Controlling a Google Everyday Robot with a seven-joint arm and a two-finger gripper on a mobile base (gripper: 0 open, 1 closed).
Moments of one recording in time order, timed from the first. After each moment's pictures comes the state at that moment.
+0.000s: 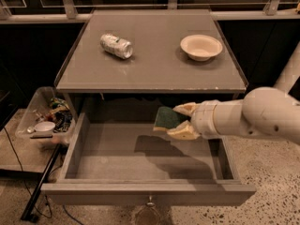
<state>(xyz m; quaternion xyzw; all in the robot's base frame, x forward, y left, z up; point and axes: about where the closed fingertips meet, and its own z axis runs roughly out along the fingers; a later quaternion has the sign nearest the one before) 0.521 -0.096 0.756 -0.54 0.72 0.11 0.42</state>
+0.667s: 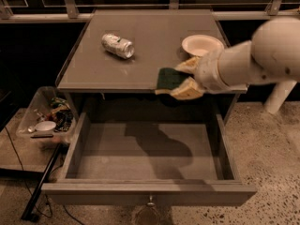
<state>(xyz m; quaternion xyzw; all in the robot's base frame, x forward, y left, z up) 0.562 -0.102 0.873 -0.58 0.69 0.05 0.42</state>
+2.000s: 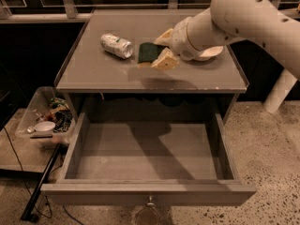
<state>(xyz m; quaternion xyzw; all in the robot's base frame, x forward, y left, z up) 0.660 -0.052 0.903 -0.62 0.66 0.03 0.42</state>
